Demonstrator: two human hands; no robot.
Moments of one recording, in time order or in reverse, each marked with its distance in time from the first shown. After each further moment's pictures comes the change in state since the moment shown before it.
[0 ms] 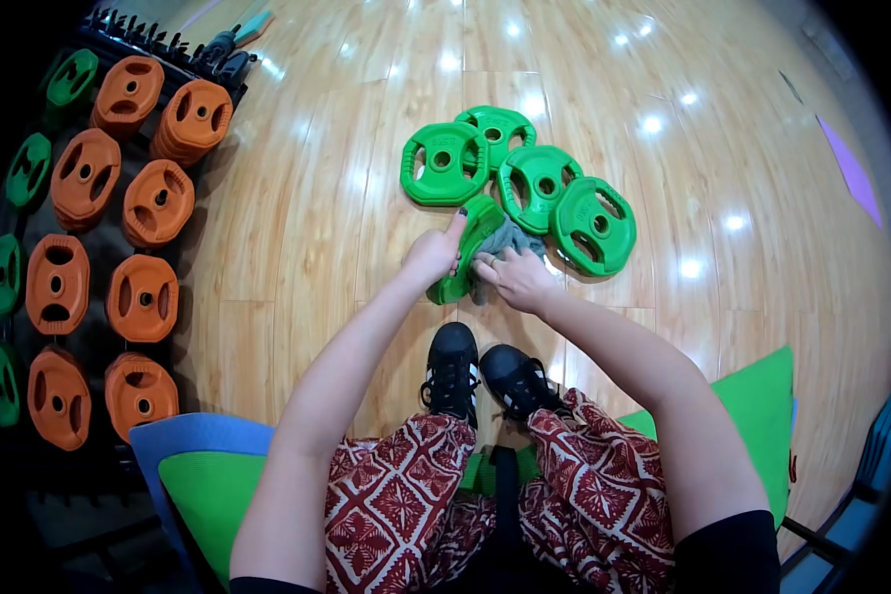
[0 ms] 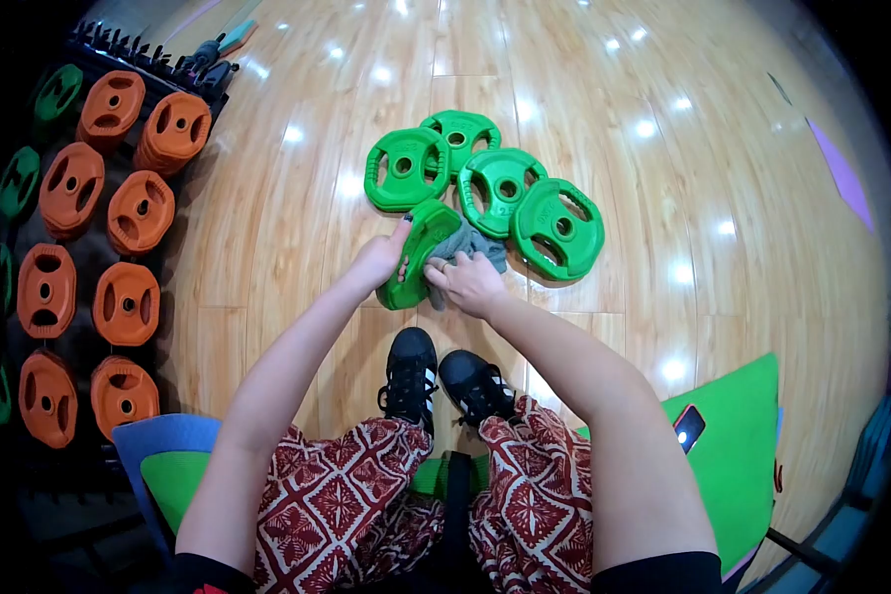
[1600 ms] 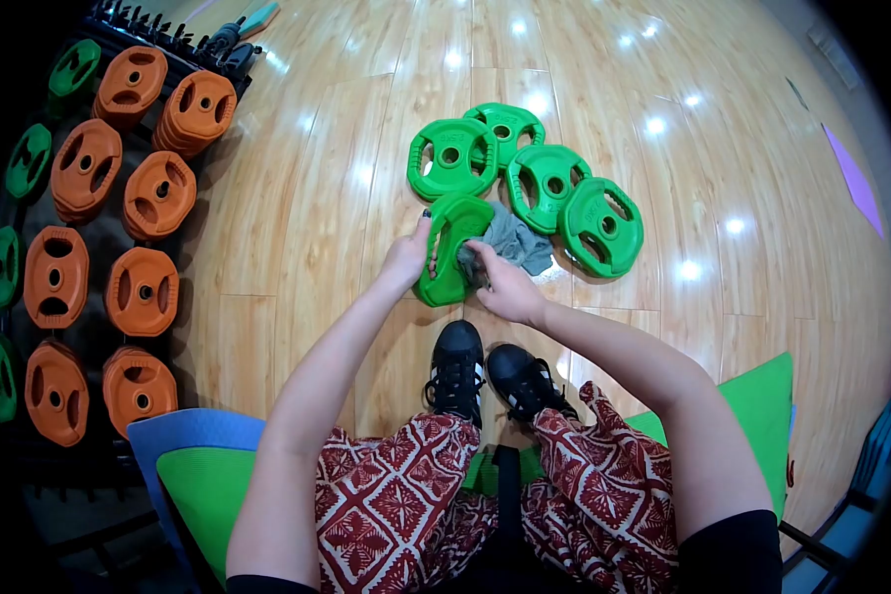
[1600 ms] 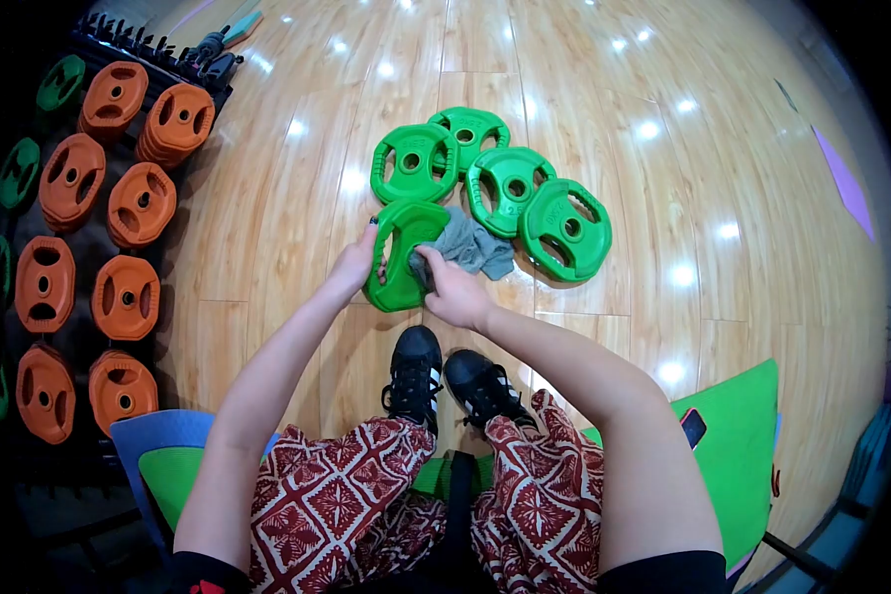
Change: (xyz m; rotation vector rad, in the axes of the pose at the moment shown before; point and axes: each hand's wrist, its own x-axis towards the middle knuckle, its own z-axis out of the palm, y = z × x) left_hand 0.000 -0.041 -0.024 -0.305 0.113 0.019; right_hand 0.010 -0.027 0.004 0.869 0.121 0.261
